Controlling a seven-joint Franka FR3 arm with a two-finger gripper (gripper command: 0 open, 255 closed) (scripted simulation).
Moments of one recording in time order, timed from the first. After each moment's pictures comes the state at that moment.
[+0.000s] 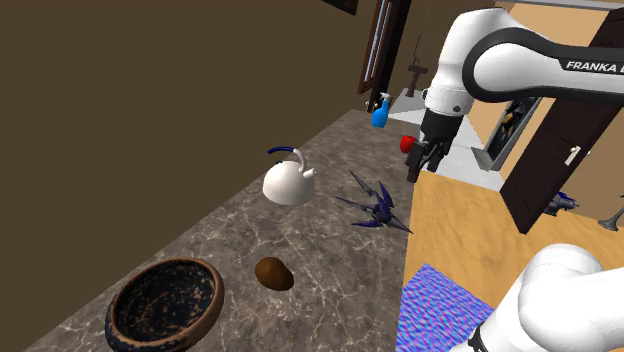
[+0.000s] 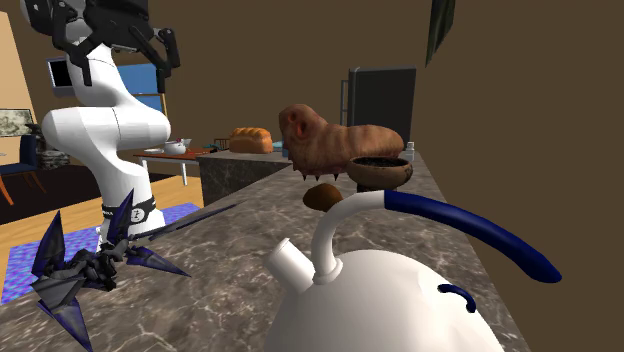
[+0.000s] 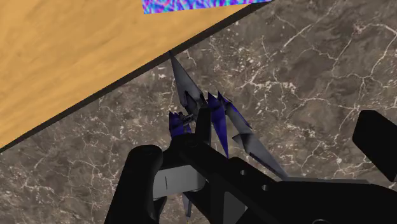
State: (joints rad) arm -0.02 -0.75 -0.01 -2.39 -0.06 1.62 0.05
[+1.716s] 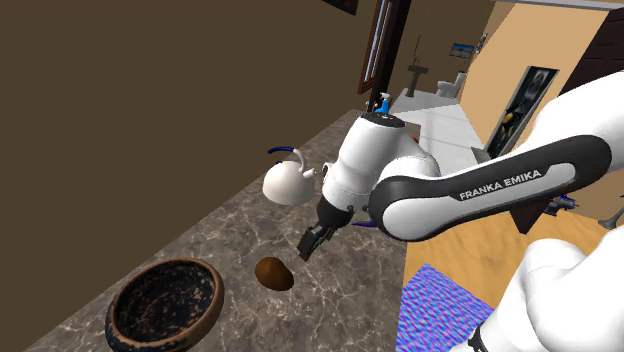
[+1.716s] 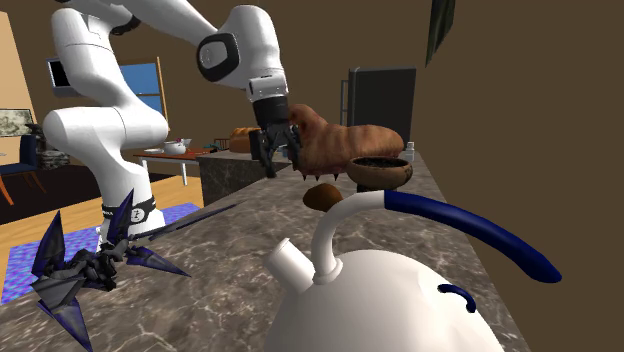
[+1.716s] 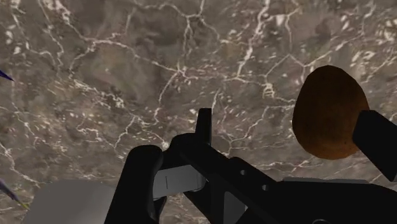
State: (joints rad) arm 0.20 -0.37 0.32 -2.59 0.13 2.45 0.26
